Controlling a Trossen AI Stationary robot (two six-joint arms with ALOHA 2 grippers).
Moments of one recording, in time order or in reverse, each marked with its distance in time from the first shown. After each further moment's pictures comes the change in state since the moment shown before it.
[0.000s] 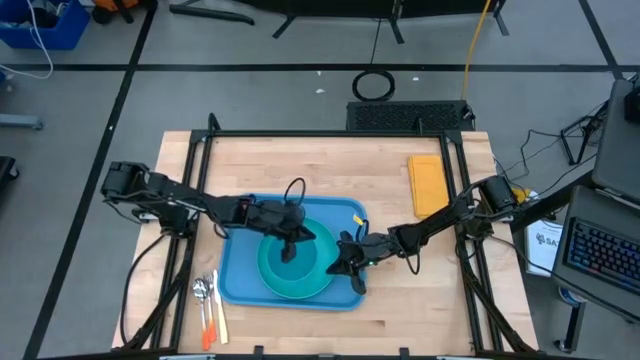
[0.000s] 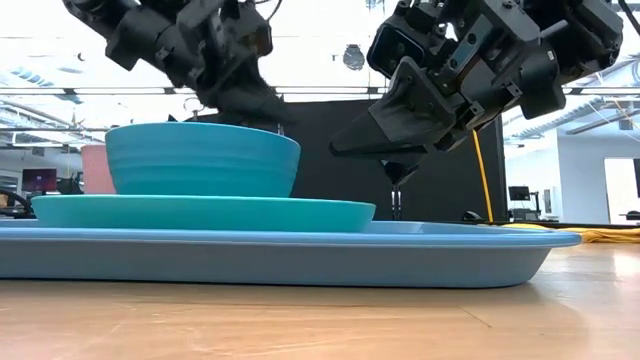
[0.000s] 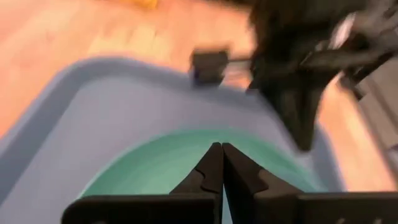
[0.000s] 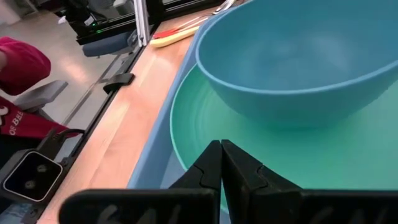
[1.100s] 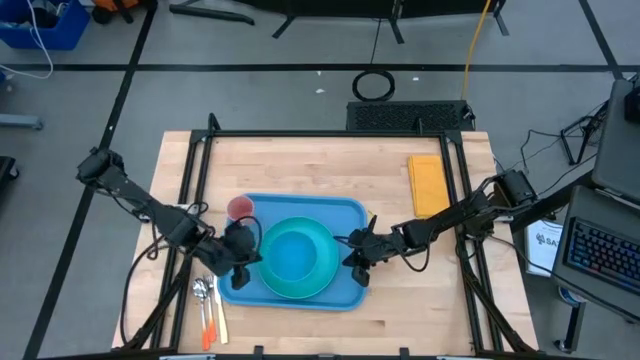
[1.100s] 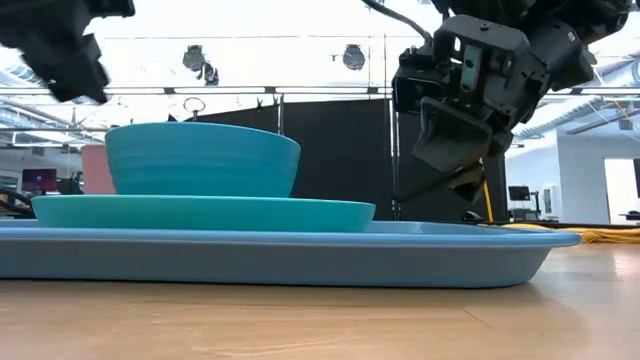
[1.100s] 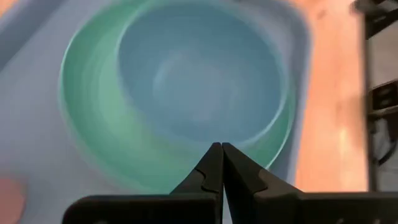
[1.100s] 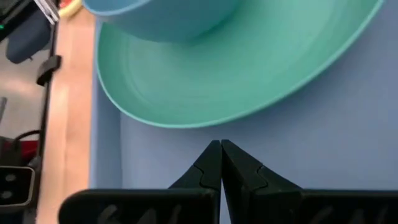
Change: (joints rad) left arm -0.488 -0.368 -0.001 -0.767 -0.390 -0.555; right arm 0.006 -0.146 0.000 -0.469 0.103 0.383
